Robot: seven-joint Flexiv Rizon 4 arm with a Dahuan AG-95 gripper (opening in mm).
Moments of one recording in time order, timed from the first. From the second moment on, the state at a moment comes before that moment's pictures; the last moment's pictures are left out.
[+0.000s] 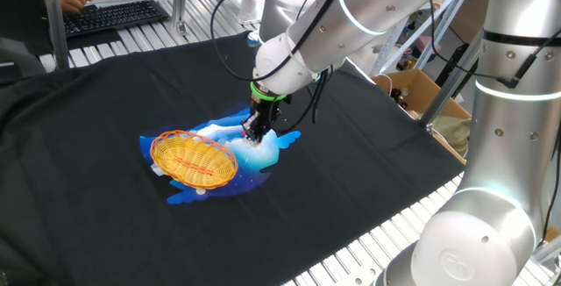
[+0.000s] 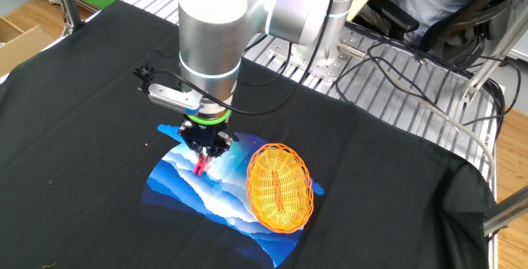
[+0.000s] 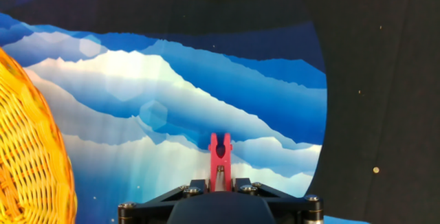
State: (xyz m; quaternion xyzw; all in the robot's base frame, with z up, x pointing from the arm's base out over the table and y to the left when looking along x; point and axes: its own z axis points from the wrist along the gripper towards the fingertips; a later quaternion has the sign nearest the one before) arm 0.535 -0.051 0.001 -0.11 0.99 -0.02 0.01
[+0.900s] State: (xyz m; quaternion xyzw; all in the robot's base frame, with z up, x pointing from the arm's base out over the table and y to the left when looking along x) arm 0.532 -0.042 0.016 -0.08 1.00 0.01 -0.04
